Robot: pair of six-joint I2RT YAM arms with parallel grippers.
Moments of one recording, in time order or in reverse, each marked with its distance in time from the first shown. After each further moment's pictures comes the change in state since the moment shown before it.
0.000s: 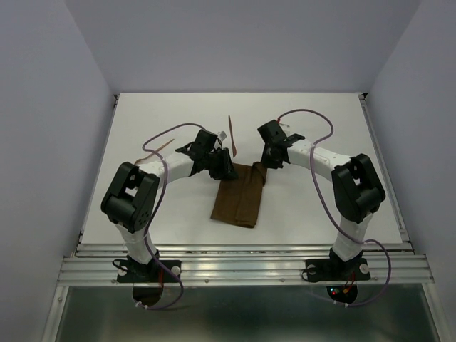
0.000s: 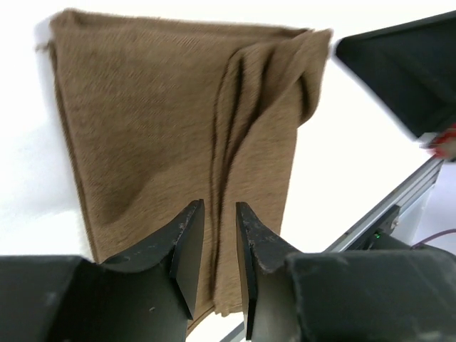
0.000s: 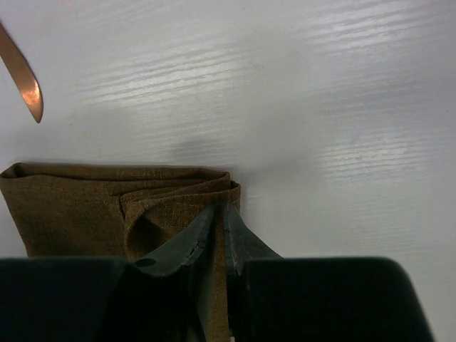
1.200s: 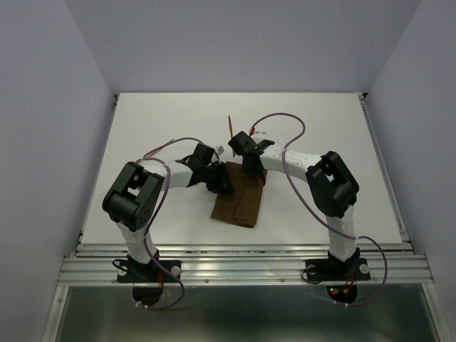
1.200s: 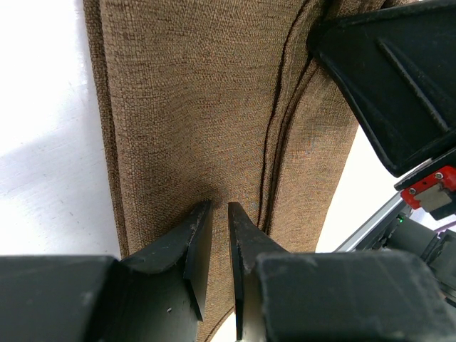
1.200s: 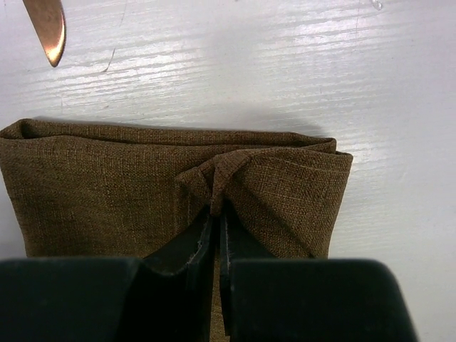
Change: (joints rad) left arm 0.000 0.020 -0.150 0.113 0.040 -0.006; right arm 0.195 0.194 0.166 -0.109 0.161 0.068
